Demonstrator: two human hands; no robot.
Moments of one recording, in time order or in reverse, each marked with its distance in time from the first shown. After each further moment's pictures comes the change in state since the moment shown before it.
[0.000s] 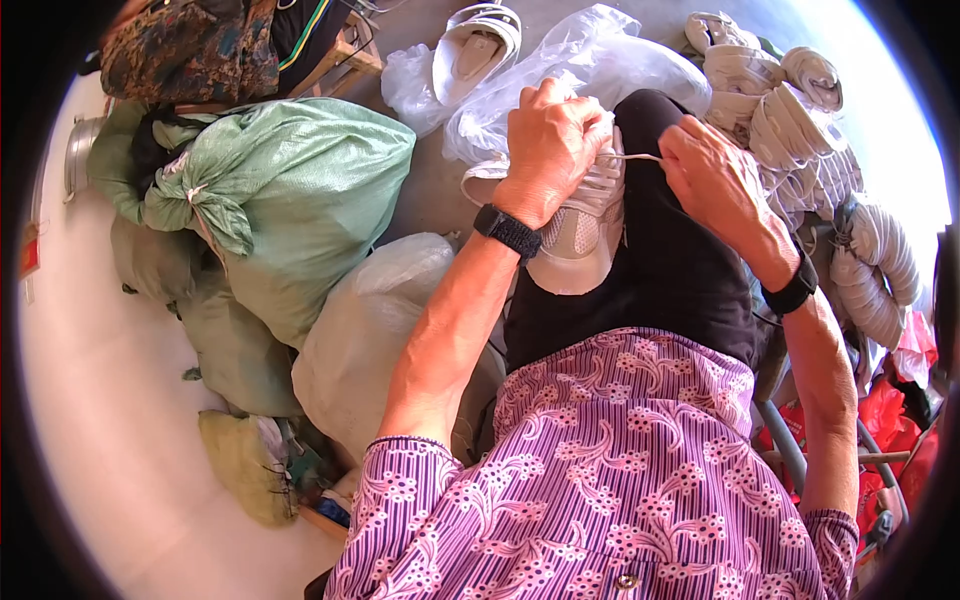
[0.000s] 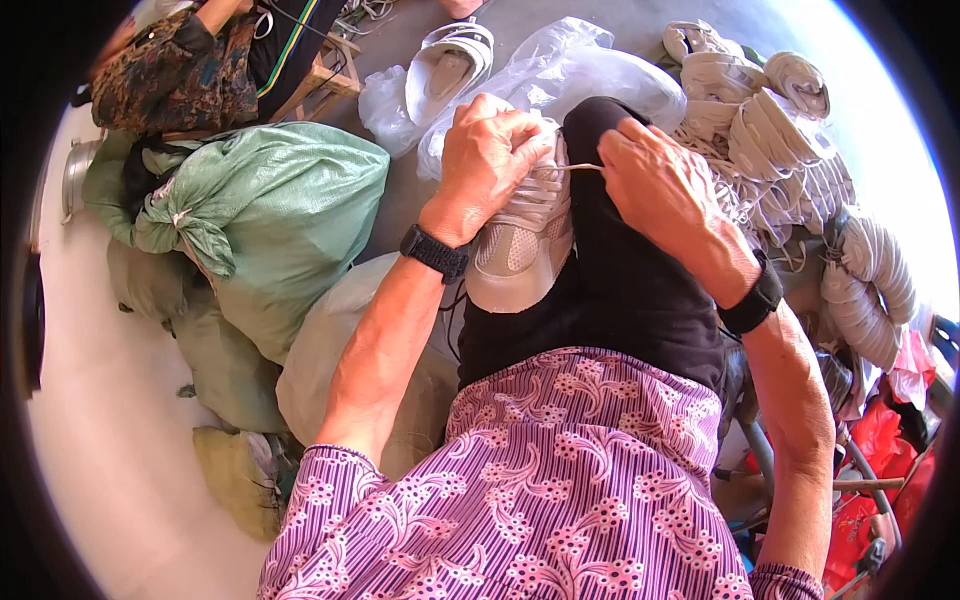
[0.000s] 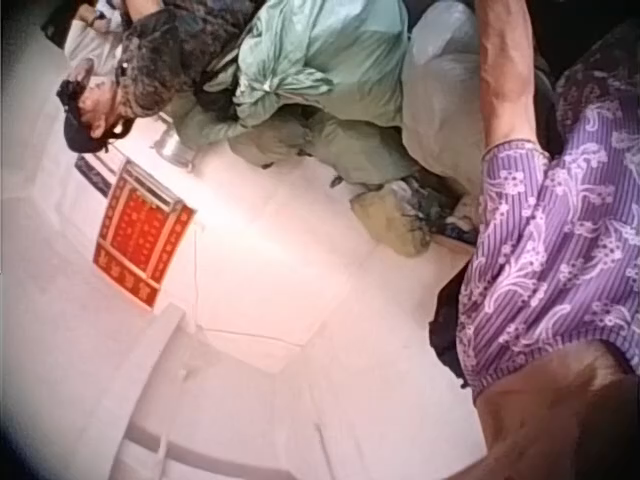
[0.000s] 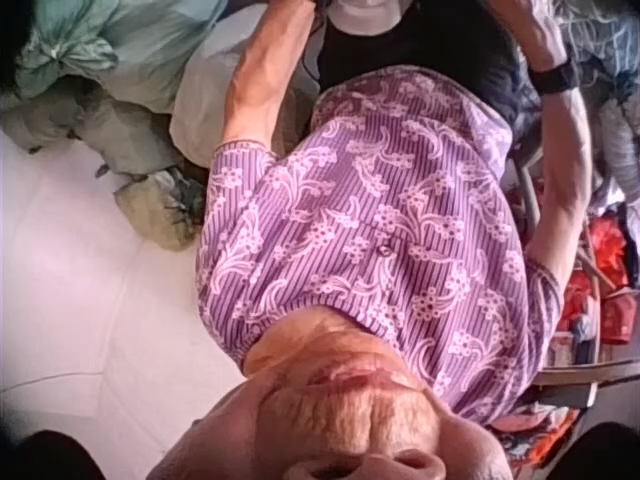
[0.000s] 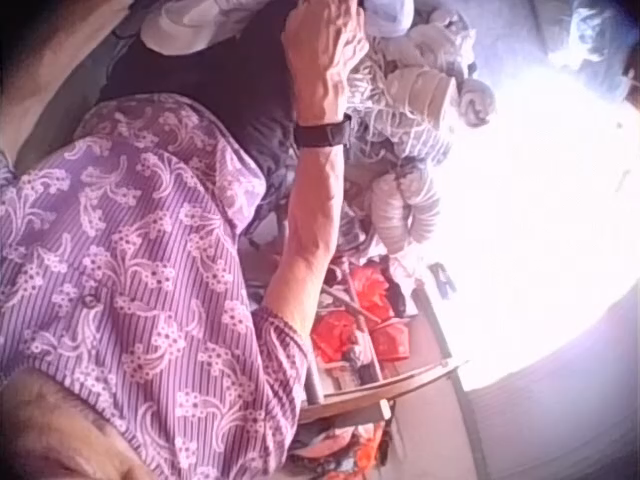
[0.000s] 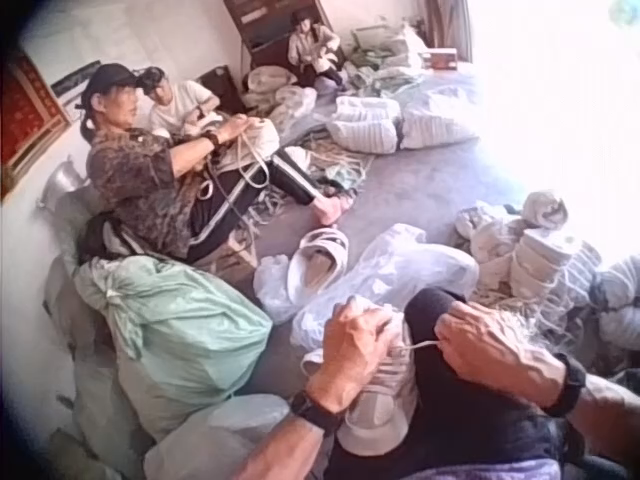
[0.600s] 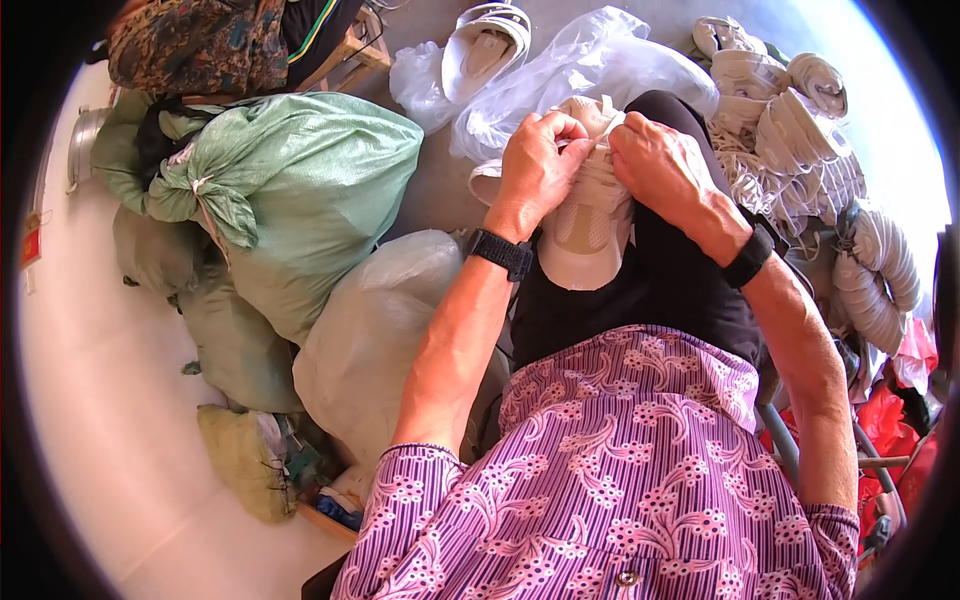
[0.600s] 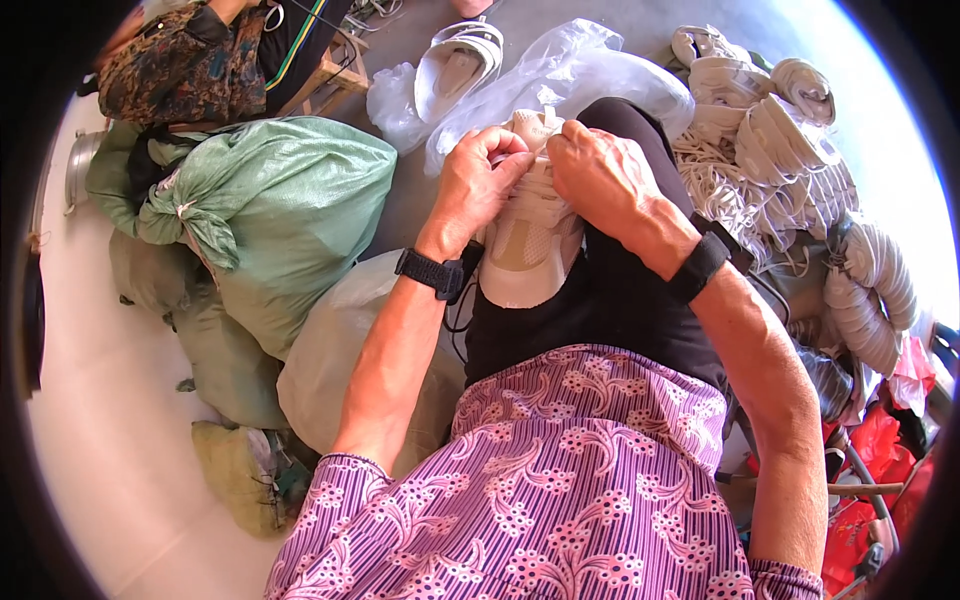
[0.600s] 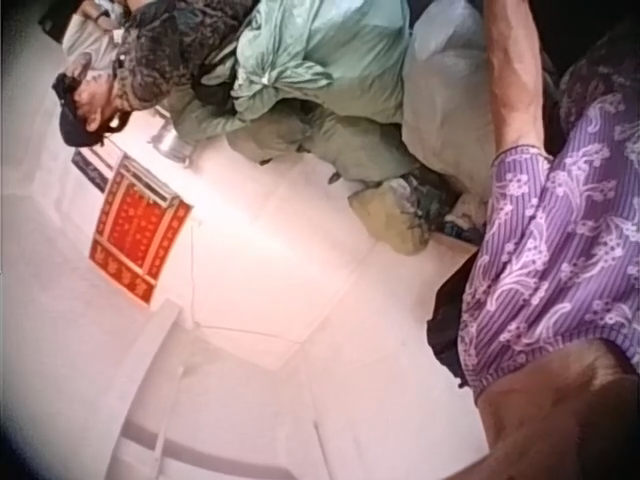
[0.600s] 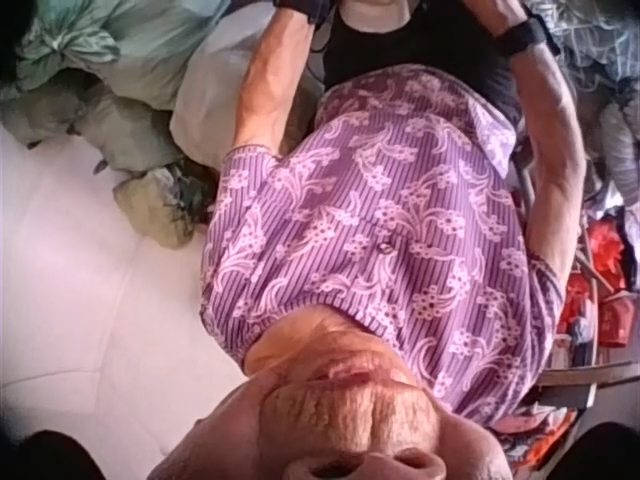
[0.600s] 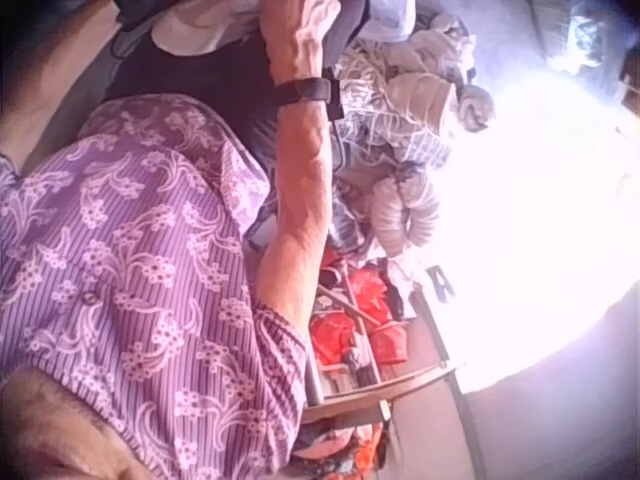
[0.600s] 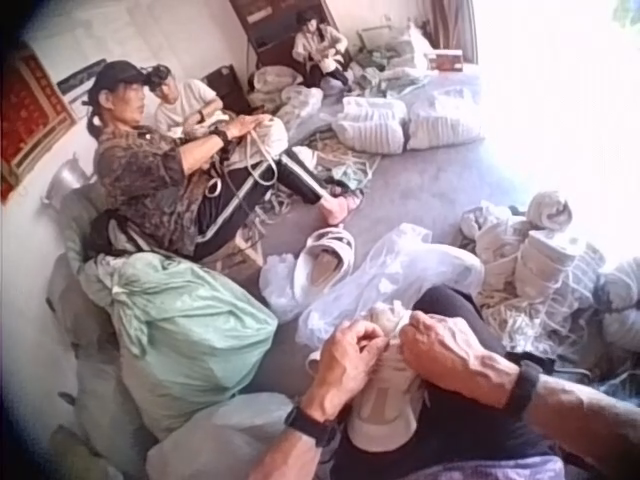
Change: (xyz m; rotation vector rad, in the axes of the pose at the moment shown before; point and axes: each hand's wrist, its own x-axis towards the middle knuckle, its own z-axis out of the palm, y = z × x) left_hand -0.030 -0.015 -0.004 -0.420 -0.061 -0.312; right_hand 0.027 -0.022 0.047 0.010 0.054 -0.140
